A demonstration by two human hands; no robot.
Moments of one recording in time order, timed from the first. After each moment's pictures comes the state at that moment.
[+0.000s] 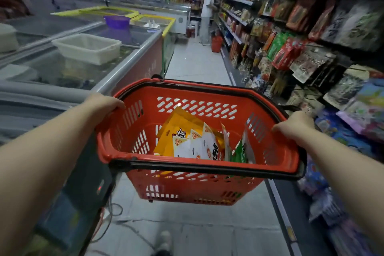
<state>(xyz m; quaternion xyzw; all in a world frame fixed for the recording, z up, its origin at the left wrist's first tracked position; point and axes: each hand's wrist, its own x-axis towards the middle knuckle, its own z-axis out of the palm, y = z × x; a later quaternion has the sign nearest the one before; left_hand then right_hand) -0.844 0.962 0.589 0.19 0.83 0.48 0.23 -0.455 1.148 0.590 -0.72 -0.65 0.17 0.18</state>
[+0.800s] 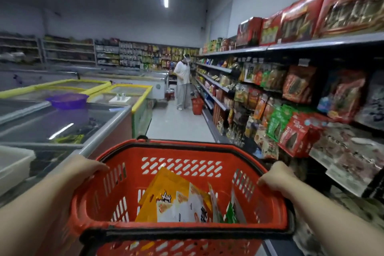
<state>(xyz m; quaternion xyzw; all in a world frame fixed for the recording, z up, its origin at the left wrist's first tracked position) -1.107 1.601 0.619 0.23 0.83 0.46 0.20 -0.704 1.766 0.614 -0.73 -0.63 0.22 0.15</state>
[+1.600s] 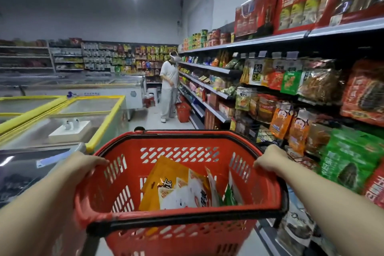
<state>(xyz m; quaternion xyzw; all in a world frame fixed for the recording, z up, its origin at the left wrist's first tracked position) -1.397 2.279 0.645 0.29 0.79 0.49 0.23 -0.970 2.407 0.645 -0.75 -0.61 0.18 0.18</state>
